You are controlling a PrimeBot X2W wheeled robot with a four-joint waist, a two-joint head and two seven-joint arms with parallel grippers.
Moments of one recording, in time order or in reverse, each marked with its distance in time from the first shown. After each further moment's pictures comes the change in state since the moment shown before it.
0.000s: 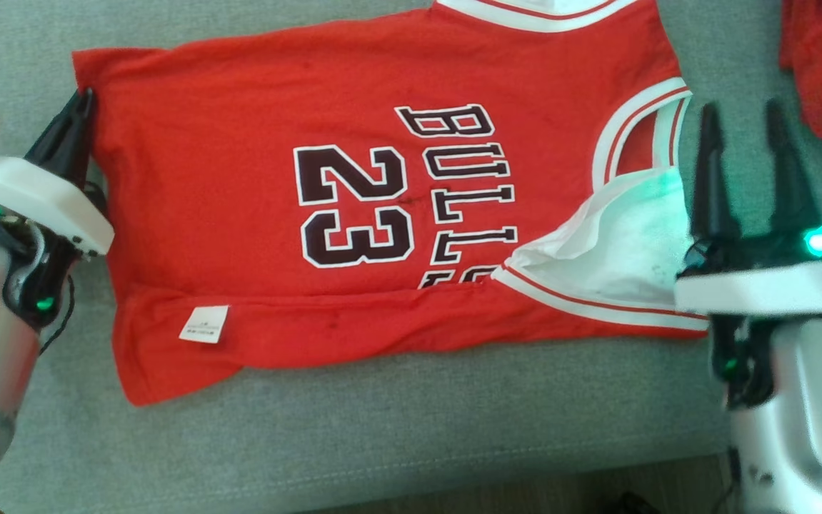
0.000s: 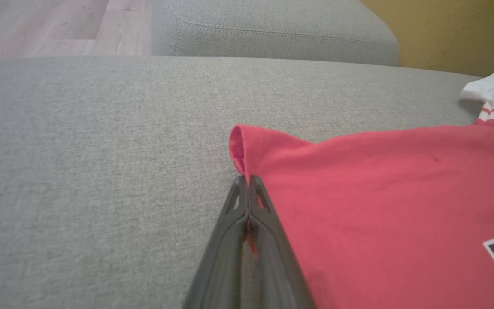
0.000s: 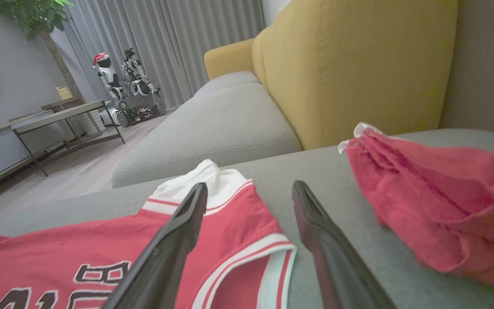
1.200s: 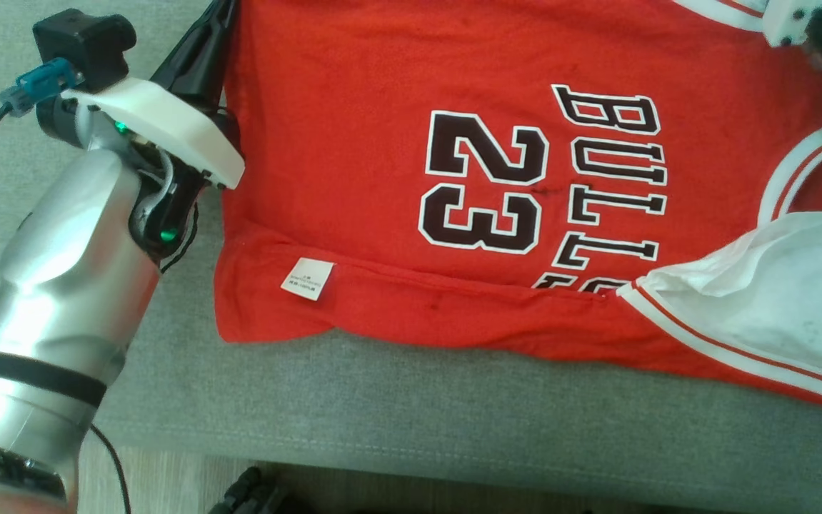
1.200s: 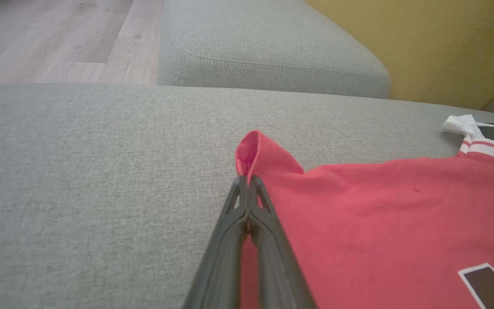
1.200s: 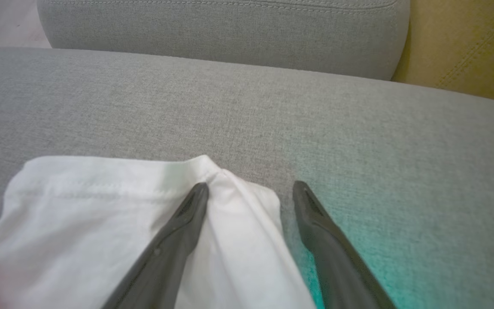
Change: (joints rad) left arm -0.170 -0.205 -0.097 -0.007 0.039 -0.001 -0.064; right arm -0.876 -0.235 0.150 0.874 -0.066 0.000 0.544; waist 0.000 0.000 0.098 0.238
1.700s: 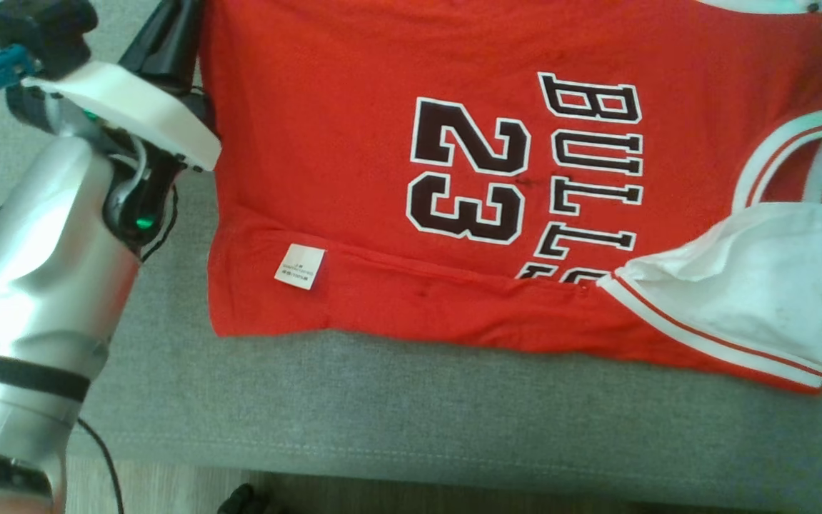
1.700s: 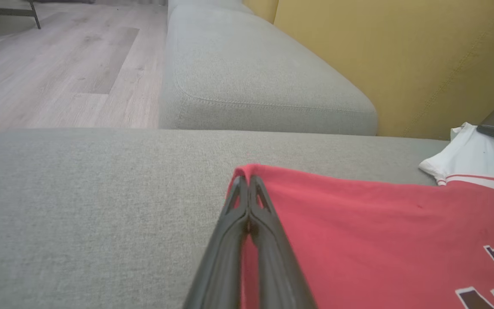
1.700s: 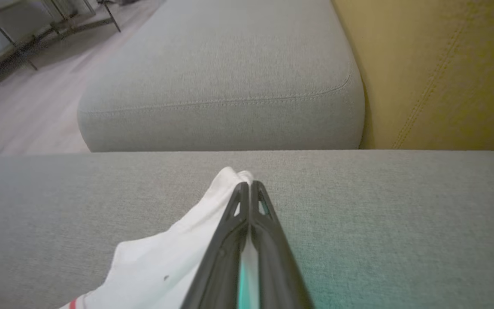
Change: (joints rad) left arm 0.003 0.011 0.074 -0.039 0.018 0.000 -0.002; right arm -0.024 -0.013 -0.022 -0.005 0.133 0.000 -0.142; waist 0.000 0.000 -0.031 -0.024
